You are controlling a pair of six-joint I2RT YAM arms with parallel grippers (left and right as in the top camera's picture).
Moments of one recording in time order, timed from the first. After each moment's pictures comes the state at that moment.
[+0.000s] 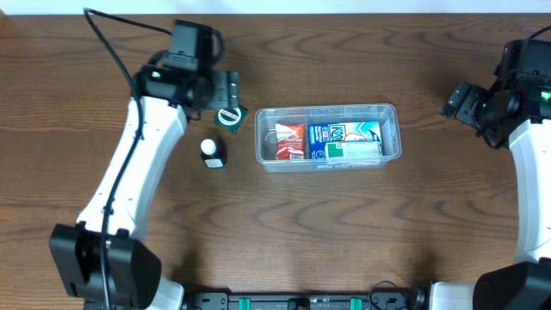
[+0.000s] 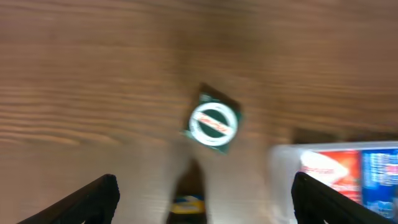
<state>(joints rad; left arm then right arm) -0.19 1.69 1.55 -0.91 -0.06 -0.18 -0.19 1.54 1.46 -1.06 0.08 0.35</state>
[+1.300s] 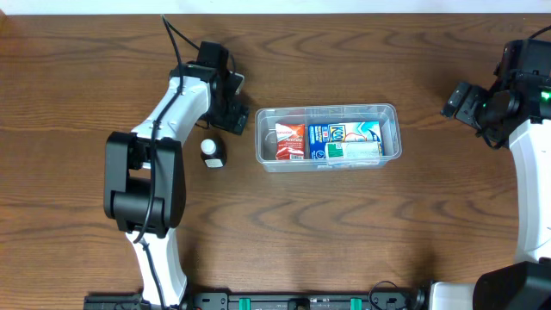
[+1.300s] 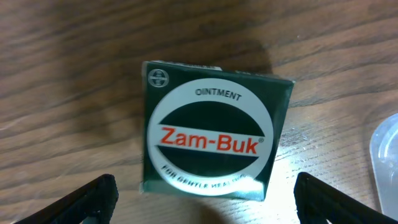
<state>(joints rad) -0.18 2.10 1.55 -0.83 0.04 0.18 -0.19 1.54 1.46 -1.06 0.08 0.35</state>
